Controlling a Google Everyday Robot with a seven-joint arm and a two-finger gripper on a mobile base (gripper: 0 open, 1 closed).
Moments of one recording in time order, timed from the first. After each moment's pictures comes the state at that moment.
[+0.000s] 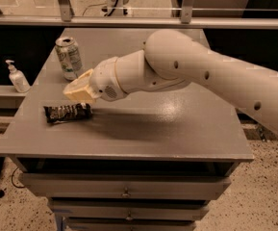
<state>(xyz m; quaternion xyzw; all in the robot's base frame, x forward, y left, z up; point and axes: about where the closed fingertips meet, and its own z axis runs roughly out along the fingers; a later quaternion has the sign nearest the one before) 0.521 0.158 0.883 -0.57 0.62 0.34 0.42</state>
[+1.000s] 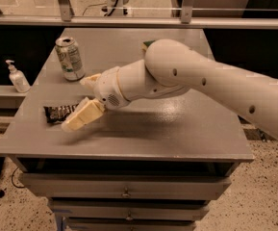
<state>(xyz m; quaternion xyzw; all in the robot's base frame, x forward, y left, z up) 0.516 0.155 0.855 -0.57 0.62 0.35 0.40</state>
